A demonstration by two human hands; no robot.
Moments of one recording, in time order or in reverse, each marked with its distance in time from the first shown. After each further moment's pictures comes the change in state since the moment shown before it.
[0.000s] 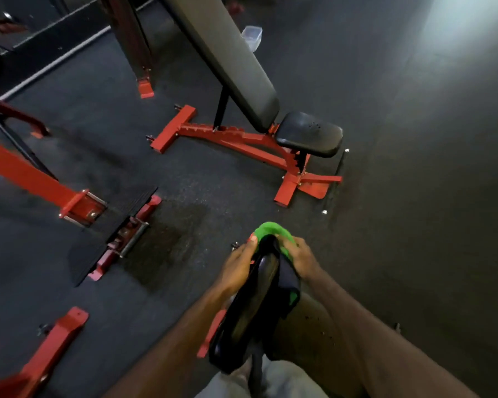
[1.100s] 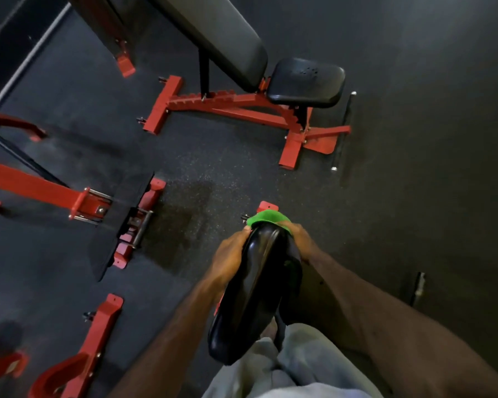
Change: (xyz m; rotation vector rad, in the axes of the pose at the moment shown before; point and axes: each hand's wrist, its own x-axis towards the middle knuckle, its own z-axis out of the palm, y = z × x) left_hand 0.014 -0.003 0.008 0.179 0.066 -0.094; right_hand 0.031 0.073 0.014 0.348 -0.028 0.228
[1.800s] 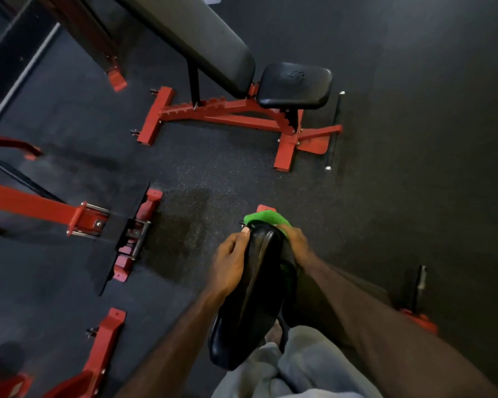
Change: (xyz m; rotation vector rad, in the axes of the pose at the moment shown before) left_hand -0.008 -0.005 0.005 0.104 0.042 0.179; right_hand -0.014 0.002 0.007 0.091 0.107 0.112
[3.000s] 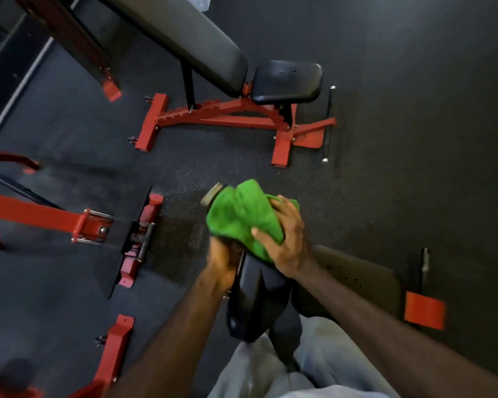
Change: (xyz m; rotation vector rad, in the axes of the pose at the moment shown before) left_hand -0.004 -0.011 -0.017 -0.775 -0.119 -0.364; right_hand -0.082 -0.014 0.047 -0.421 0.301 -0.810
